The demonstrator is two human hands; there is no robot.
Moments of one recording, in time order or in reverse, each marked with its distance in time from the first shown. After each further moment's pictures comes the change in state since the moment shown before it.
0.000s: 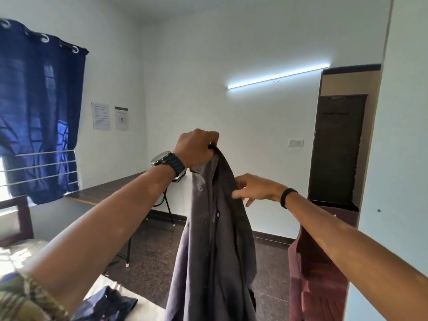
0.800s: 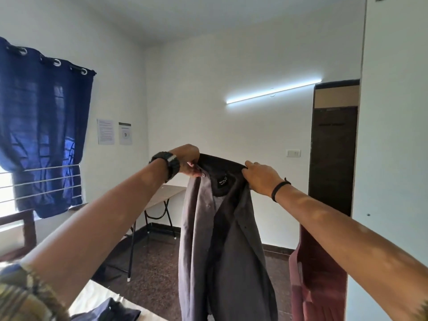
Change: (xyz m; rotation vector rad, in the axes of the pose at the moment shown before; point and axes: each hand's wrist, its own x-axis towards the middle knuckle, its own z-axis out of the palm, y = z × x) left_hand -0.010 0.007 -0.044 -0.945 -0.391 -0.762; right_hand -0.027 -0.022 -0.028 -1.026 0.465 -0.047
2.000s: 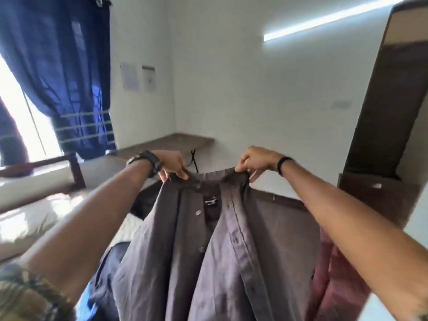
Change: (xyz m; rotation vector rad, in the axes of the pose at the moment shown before) left_hand 0.047 -0.187 -0.084 0.662 -0.277 -0.191; right_hand 0.062 -0.097 0.073 1.129 -0.571 0.047
